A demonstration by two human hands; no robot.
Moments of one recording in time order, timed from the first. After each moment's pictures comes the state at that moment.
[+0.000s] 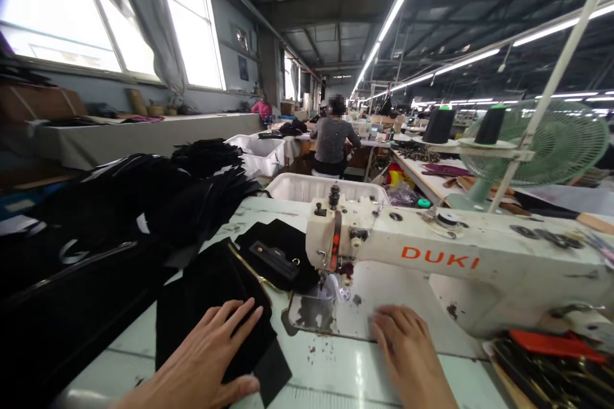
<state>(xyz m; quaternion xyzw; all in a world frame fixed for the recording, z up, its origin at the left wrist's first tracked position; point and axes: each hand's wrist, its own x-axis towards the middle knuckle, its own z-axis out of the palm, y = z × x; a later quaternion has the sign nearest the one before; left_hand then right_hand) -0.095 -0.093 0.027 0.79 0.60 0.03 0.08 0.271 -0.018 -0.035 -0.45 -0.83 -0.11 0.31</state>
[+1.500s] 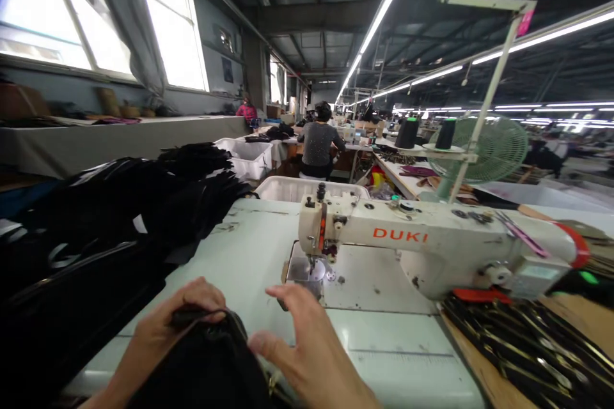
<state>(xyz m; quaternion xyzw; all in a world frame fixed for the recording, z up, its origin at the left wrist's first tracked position) -0.106 -0.118 0.073 0.65 0.47 0.53 0.26 0.143 -0.112 0.095 -0.35 -0.76 0.37 0.40</state>
